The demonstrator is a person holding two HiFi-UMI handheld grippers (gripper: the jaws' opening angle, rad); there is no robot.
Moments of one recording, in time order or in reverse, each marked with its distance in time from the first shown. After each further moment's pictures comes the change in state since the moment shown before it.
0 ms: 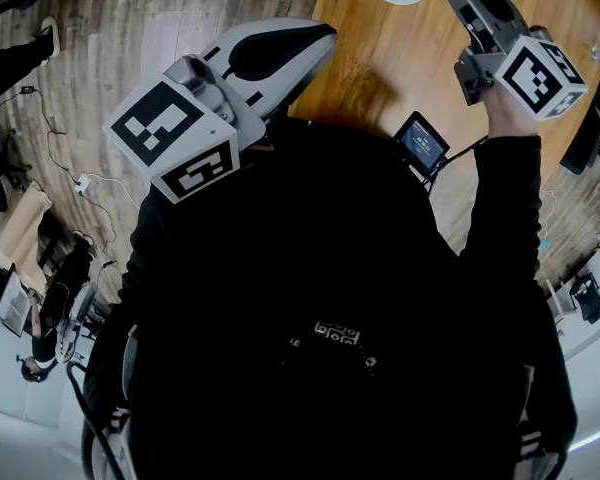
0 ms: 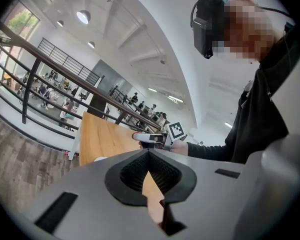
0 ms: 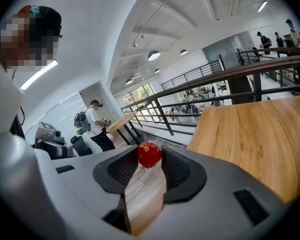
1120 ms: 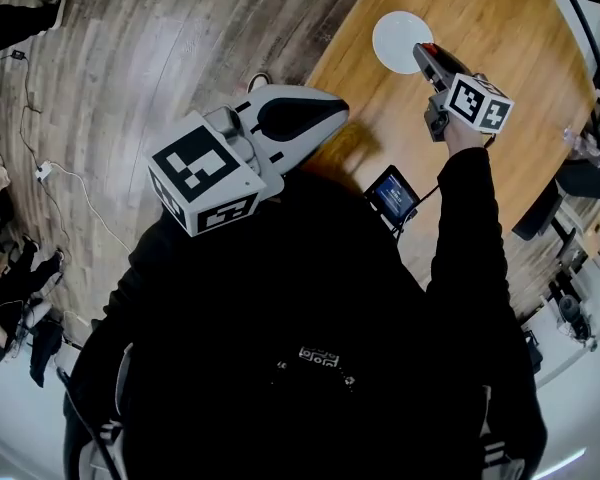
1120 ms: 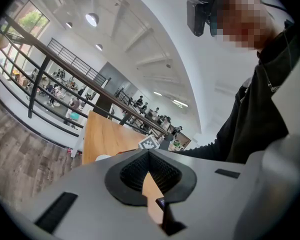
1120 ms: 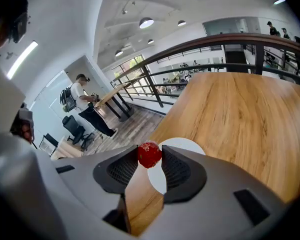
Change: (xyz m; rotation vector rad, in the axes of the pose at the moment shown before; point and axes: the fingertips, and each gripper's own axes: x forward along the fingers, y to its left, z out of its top) left arm -0.020 -0.004 -0.014 -0.043 -0.057 0.033; right arm 0.071 -0.081 -0.111 0.010 0.323 -0.080
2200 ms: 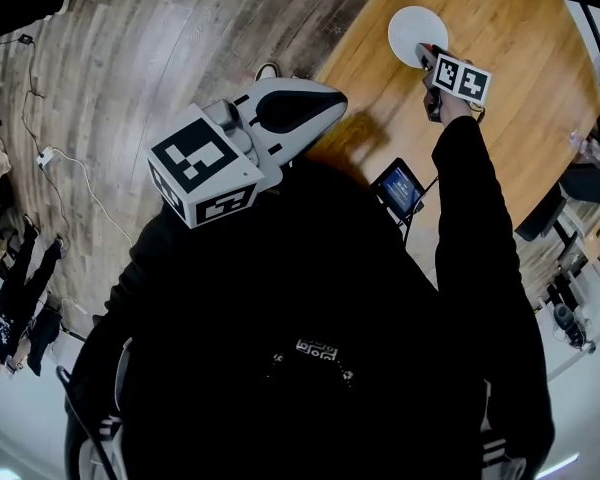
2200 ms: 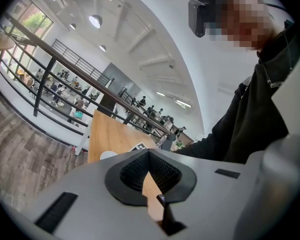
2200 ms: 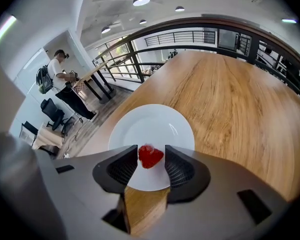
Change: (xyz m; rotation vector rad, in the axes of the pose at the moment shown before) left arm -0.019 0.005 -0.011 -0.021 -0.007 0.038; right arm 0.058 -0.075 -0.066 -0.037 0.198 -0.244
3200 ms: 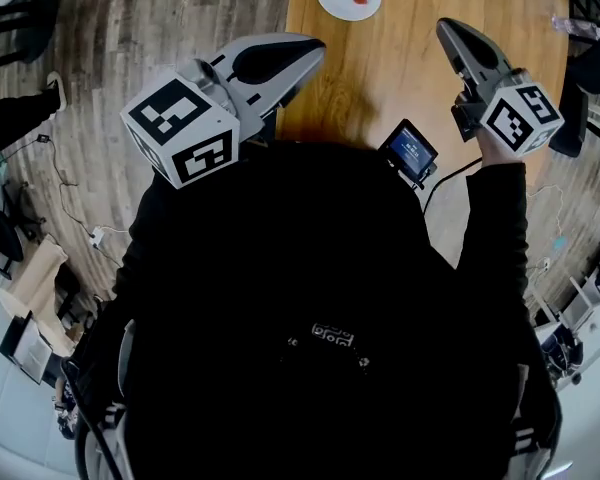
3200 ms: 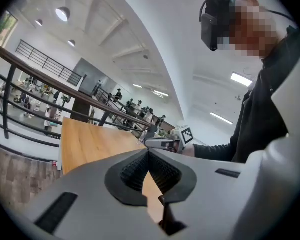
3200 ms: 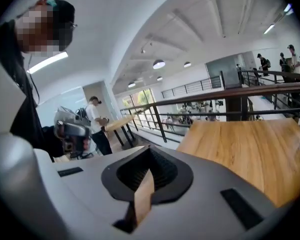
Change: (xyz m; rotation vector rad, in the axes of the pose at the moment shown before) left arm 0.053 -0.035 0.022 0.203 0.110 -0.201; right arm -0.289 0.079 0.035 -0.046 -0.604 0.239
